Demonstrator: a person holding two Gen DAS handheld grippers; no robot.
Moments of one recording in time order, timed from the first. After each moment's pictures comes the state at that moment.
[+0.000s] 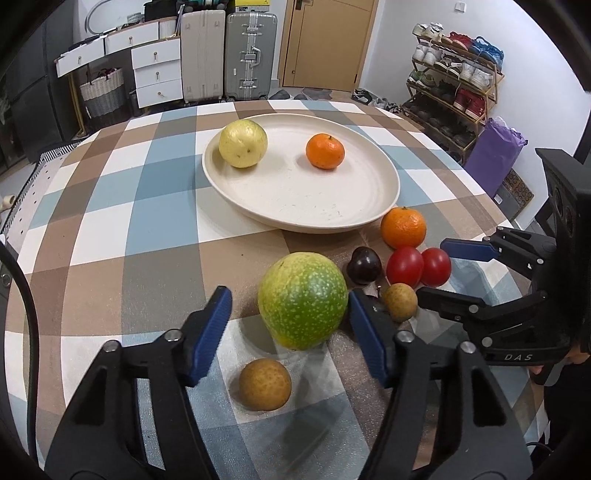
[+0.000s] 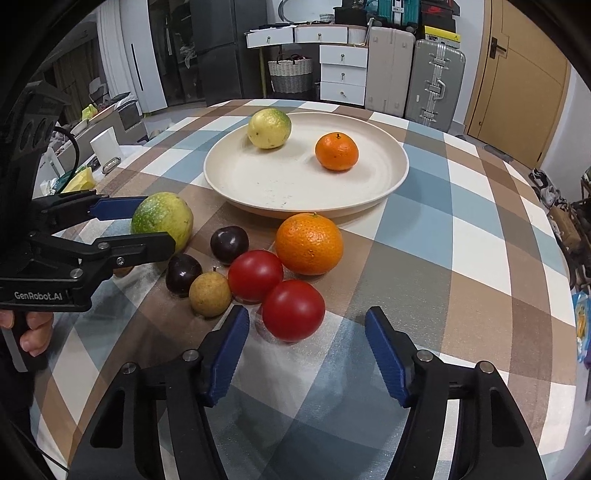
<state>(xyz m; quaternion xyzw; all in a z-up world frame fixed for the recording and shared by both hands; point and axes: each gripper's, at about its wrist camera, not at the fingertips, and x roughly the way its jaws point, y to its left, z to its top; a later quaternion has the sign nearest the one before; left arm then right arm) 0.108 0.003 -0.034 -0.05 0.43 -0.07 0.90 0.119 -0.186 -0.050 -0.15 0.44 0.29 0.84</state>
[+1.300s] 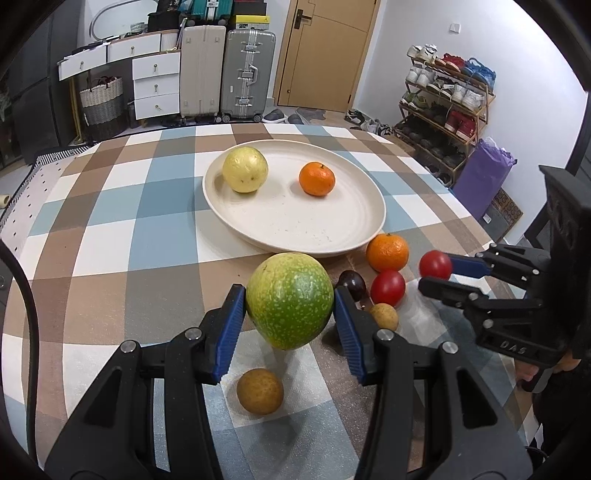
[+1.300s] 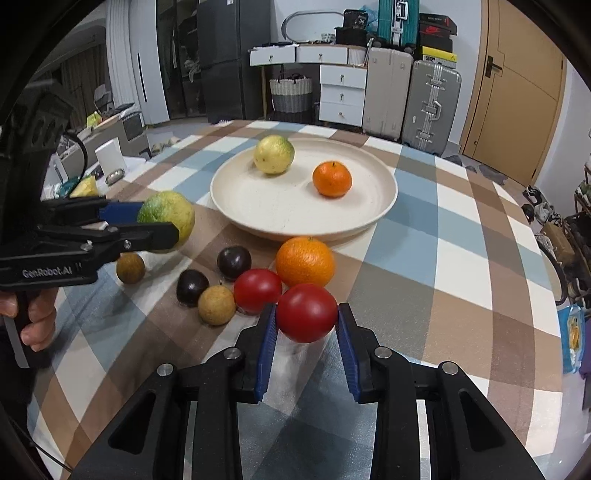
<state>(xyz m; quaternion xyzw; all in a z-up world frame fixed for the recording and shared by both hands) 0.099 0.011 -0.018 -0.07 0.39 -0.08 0.91 0.106 -0.195 -0.028 -0.14 0.39 0.30 0.86</state>
